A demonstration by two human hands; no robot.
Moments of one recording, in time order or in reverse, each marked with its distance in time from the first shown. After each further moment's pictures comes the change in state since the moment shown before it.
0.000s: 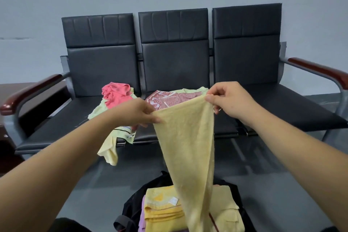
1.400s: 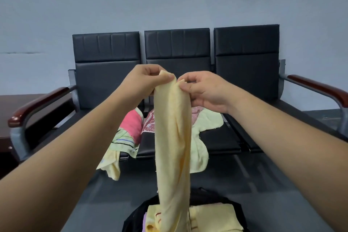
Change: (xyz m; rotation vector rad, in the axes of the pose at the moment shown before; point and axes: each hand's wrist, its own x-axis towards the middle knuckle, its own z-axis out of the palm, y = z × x) left_hand -0.009 0.067 -0.071 -0.700 0.428 0.329; right_hand 0.038 -0.097 0.007 0.594 -0.418 -0.004
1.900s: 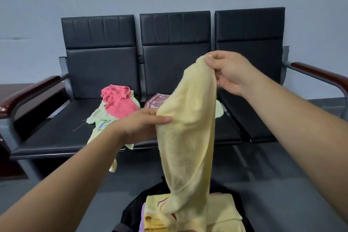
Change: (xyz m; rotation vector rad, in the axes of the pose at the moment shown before) left_hand -0.038 -0.102 0.019 -0.453 -0.499 -0.485; right_hand 0.021 0.021 -0.059 0.022 0.408 0.015
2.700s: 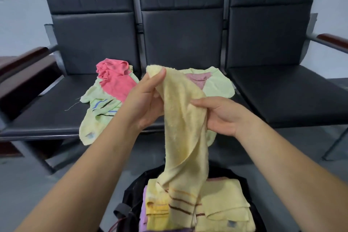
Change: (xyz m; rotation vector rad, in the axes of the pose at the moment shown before) left_hand 0.053 -0.025 -0.014 -0.344 0.331 0.252; right_hand -0.006 0.154 0.034 0.431 -0.335 0.515
